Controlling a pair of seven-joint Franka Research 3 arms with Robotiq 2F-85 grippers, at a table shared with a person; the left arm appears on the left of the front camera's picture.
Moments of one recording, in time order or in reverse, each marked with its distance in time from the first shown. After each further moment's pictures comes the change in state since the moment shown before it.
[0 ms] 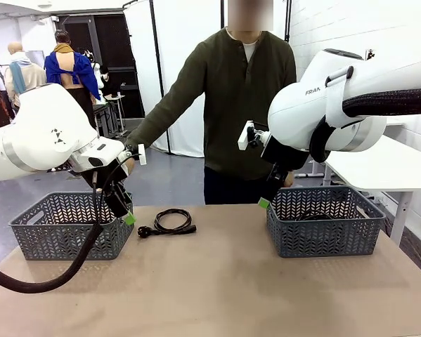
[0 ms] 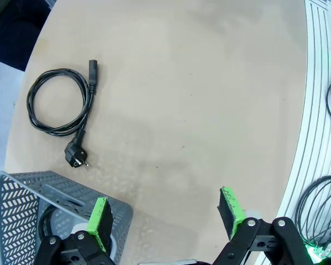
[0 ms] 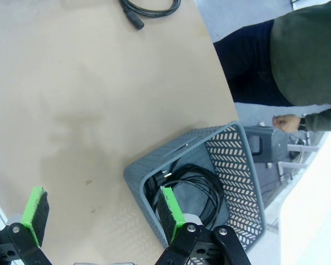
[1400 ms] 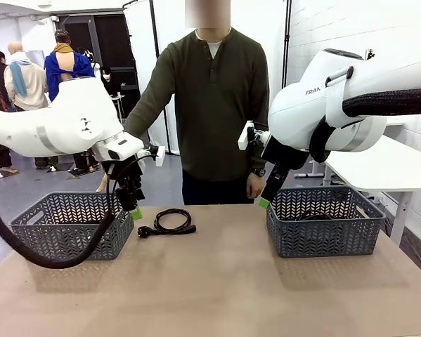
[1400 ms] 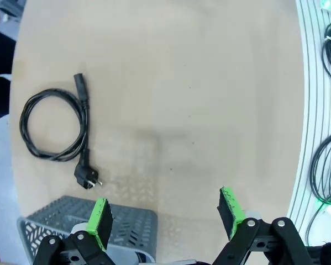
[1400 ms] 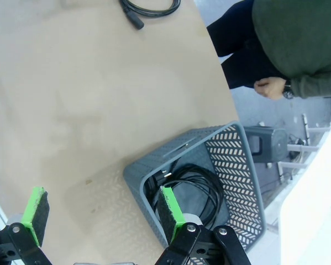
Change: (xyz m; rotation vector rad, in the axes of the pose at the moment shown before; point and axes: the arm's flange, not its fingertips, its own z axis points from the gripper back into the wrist) left arm 0.047 0.030 -0.021 -0.082 0.128 -0.217; right arm 0.000 0.000 0.000 0.000 0.000 0.000
